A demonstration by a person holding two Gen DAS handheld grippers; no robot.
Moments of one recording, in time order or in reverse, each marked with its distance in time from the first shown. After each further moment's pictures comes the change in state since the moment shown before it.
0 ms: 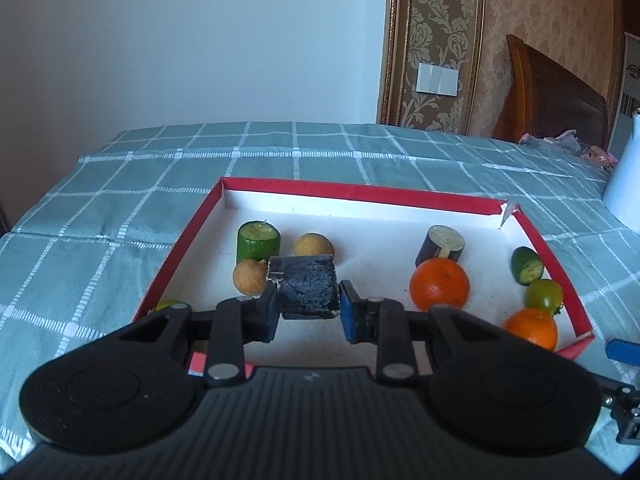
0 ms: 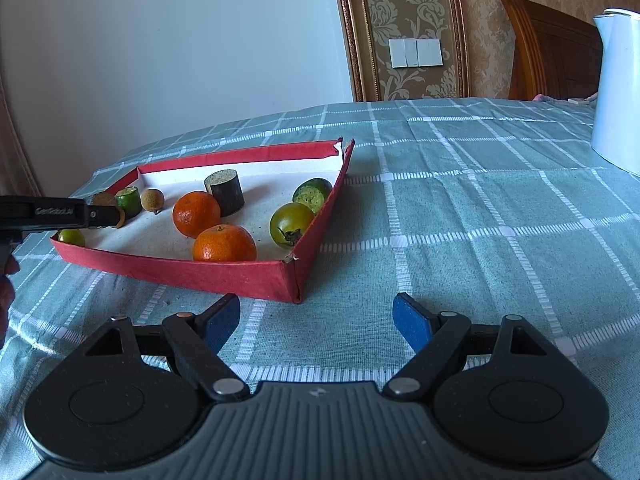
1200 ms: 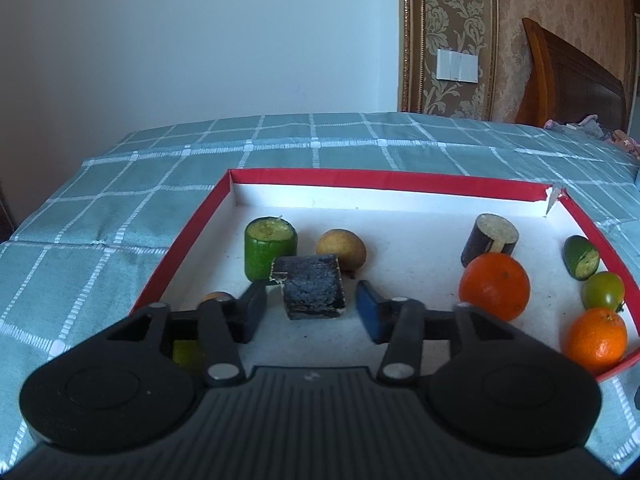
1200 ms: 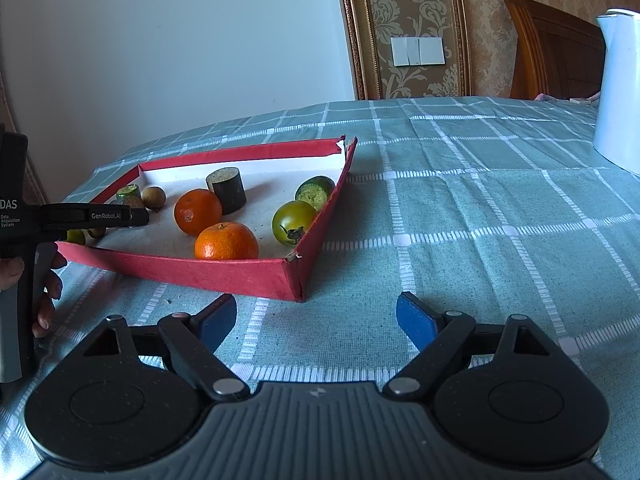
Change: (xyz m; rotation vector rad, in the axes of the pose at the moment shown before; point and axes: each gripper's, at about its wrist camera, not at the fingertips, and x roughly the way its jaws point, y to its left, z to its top) left arm 0.040 0.002 -0.006 0.045 -0.002 0.060; right arm 0.002 0.002 0.000 -0.002 0.007 -0.001
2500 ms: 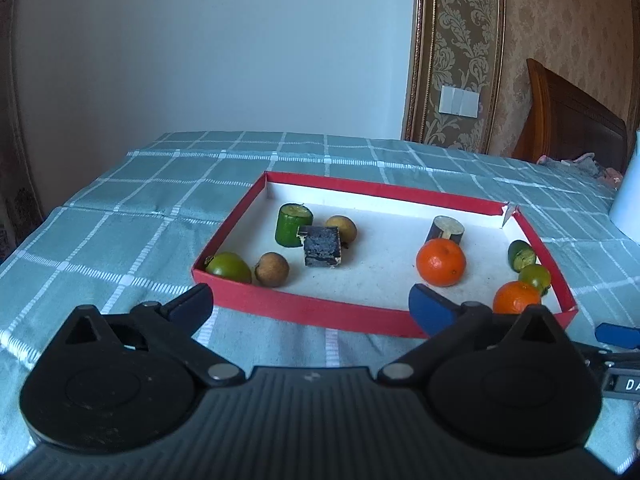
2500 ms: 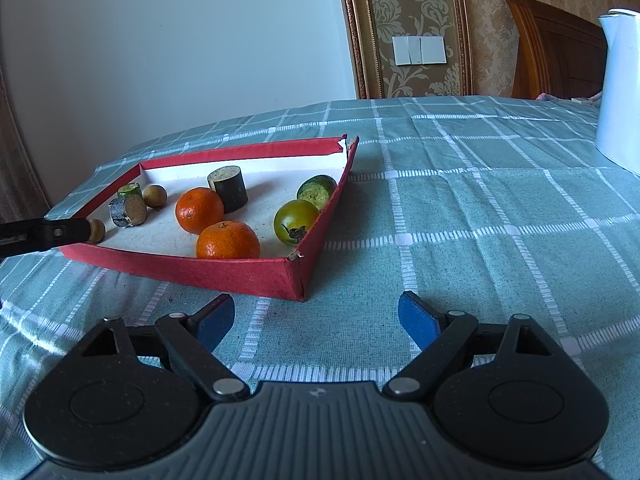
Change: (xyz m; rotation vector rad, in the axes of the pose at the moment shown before) left arm -0.103 0.009 -0.030 -0.110 -0.060 0.018; right arm 0.000 0.000 0.000 0.001 0.001 -0.001
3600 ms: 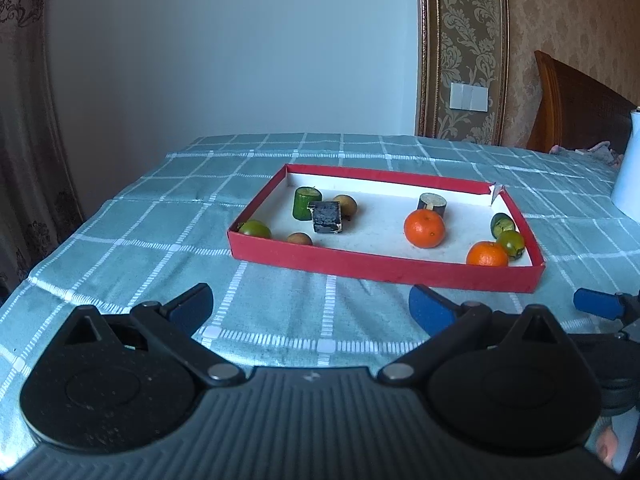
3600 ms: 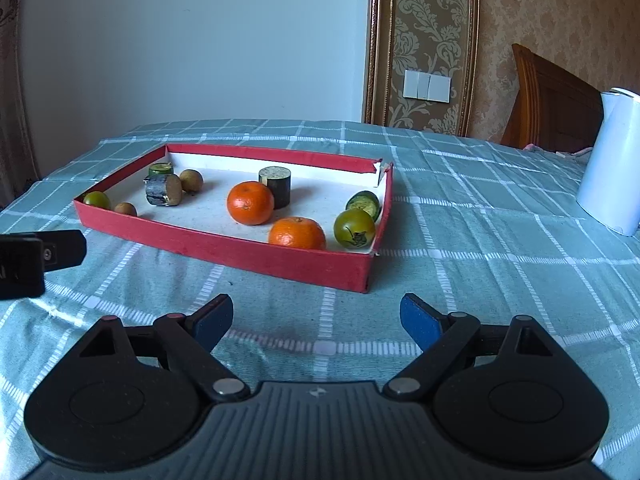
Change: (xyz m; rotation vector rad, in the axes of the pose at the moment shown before) left arm -0.072 -0.032 -0.026 0.035 -0.008 0.104; right arm -0.030 0.078 -0.014 -0.154 -0.035 -0.118
